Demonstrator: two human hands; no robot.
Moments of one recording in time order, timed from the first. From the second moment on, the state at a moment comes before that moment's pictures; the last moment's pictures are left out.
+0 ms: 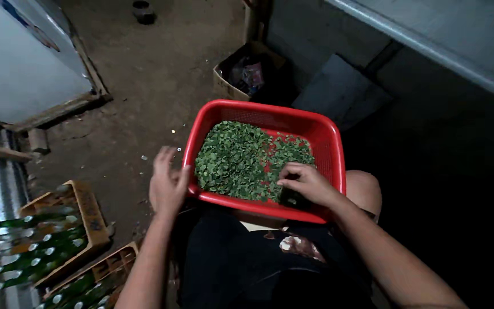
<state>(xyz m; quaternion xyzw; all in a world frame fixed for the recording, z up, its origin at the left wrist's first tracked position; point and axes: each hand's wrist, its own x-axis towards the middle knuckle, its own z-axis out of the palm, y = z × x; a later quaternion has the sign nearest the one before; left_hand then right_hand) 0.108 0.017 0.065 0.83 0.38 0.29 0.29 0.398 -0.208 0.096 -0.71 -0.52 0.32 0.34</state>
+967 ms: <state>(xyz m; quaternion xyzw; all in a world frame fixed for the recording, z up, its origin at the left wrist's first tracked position) 0.202 -0.063 0.086 0.61 0.23 0.17 0.74 0.359 -0.187 0.096 -0.64 -0.47 0.34 0.49</state>
